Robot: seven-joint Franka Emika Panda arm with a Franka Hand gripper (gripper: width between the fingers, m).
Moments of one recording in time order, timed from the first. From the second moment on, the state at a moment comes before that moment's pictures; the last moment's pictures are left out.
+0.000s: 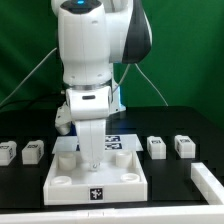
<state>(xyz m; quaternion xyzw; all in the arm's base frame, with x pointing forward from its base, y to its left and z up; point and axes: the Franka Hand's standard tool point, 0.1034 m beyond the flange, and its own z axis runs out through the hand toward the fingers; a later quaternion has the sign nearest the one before) 0.428 -0.027 0.009 -0.71 -0.70 0.03 0.06</state>
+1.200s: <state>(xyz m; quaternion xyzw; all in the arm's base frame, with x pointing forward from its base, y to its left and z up) 0.431 -0.028 0.009 -0.71 -0.70 0.03 0.06</state>
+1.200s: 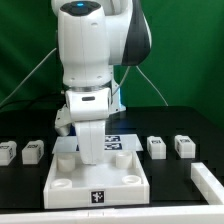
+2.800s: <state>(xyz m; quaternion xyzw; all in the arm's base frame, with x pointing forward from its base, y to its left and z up) 0.496 0.054 0.004 -0.70 -0.71 0.01 0.06</state>
